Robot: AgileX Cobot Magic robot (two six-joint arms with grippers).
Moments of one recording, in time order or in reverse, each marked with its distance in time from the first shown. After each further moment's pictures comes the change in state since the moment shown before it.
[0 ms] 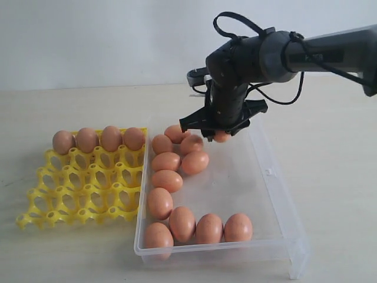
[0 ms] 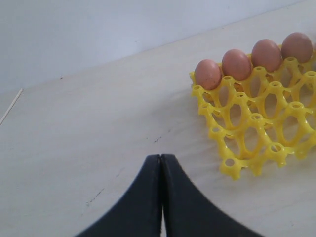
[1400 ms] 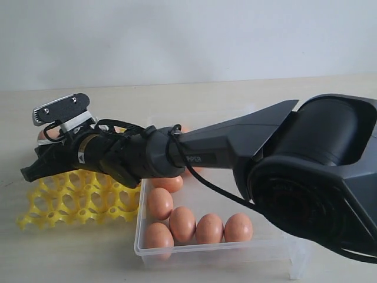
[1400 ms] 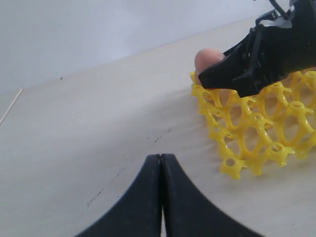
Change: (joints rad) left arm 0.000 0.000 0.000 0.000 0.000 0.000; right arm 0.379 0.243 -0.089 0.102 -1.017 -0.176
